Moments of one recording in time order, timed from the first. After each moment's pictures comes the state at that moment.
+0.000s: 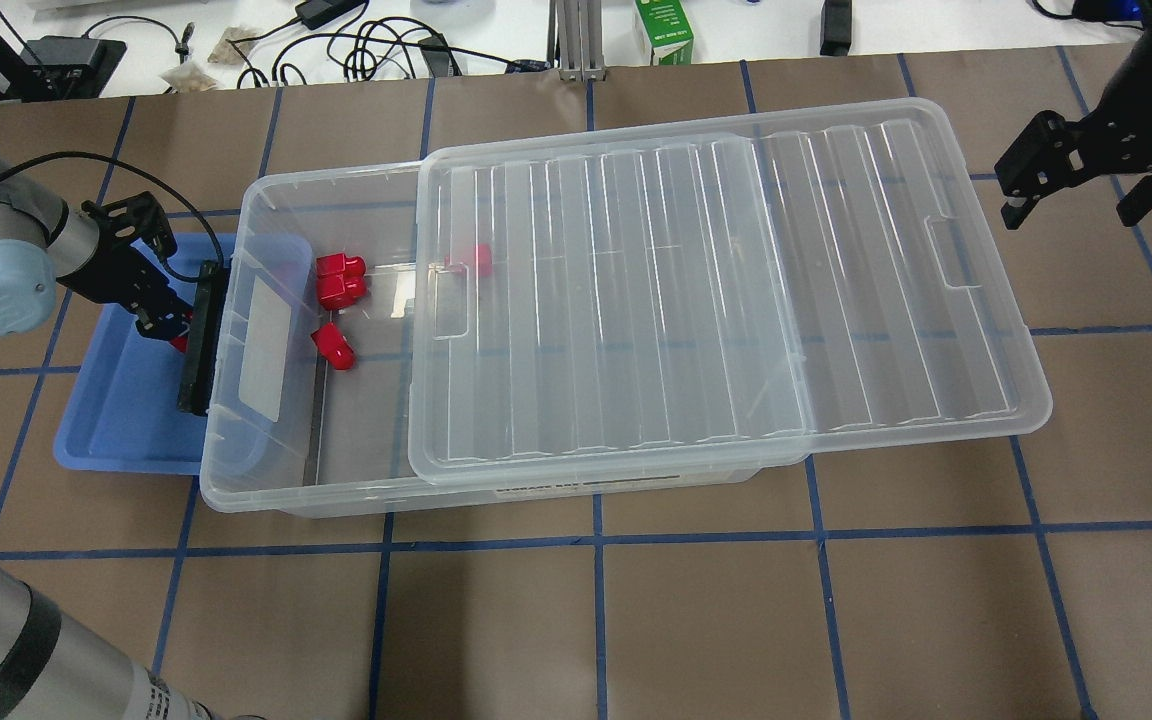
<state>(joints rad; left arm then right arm) -1.06 -2.06 -1.73 -0.99 1.42 1.54 1.28 -1.57 1.59 -1.55 -1.59 -0.27</state>
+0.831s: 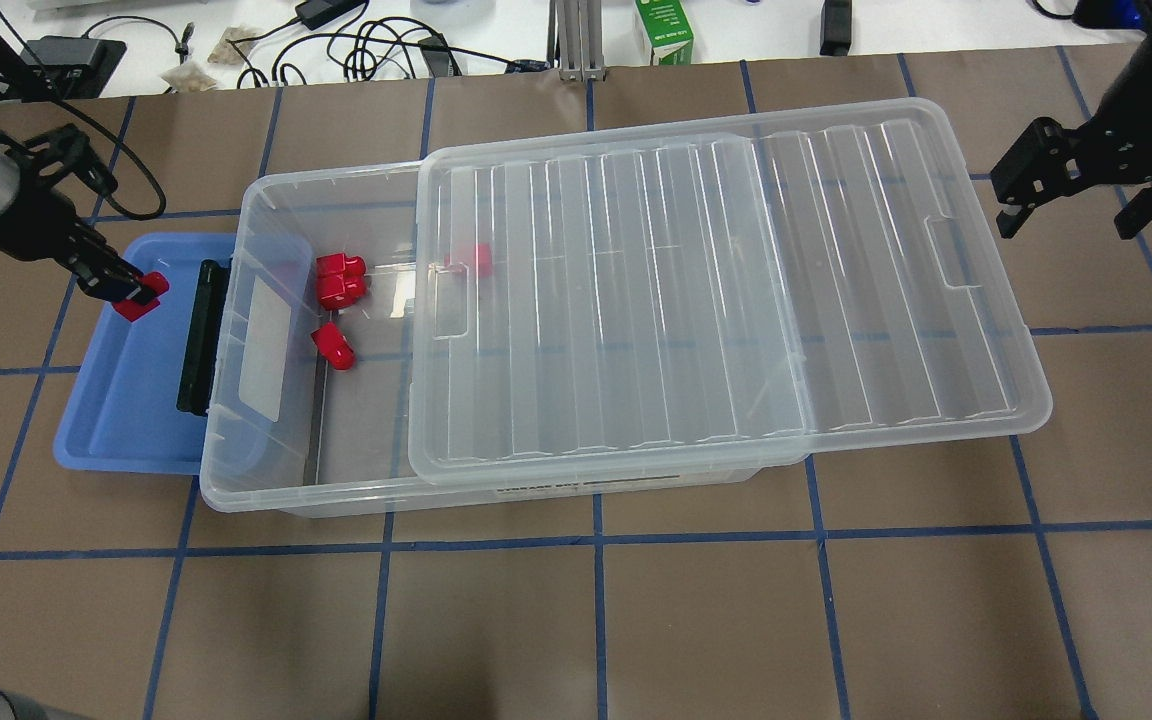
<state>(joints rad) -1.10 -1.70 -1.71 -1.34 1.42 1.15 1.33 -1.60 1.60 -1.52 -1.58 -0.19</state>
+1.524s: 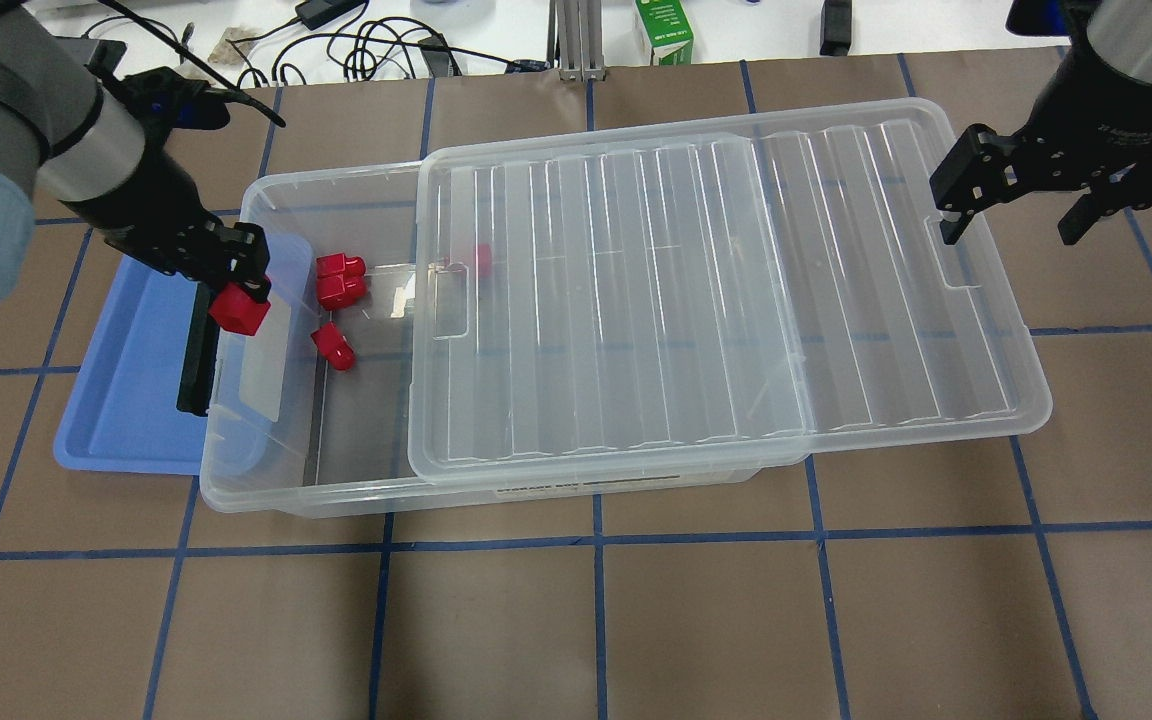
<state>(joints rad) -1.43 -1.57 -1.77 -1.38 1.50 0.28 1.38 -1.60 1.60 -1.53 -1.57 -0.14</state>
